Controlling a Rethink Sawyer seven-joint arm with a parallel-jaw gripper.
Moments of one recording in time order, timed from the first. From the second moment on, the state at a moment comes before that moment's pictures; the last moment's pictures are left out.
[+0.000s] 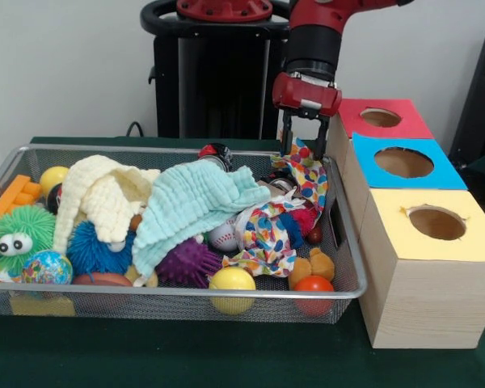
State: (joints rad) arm -0.01 -0.75 0.66 2.33 -2.11 1.00 3.88
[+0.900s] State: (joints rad) arm 0.00 -0.59 0.55 2.32 -2.16 1.18 3.88
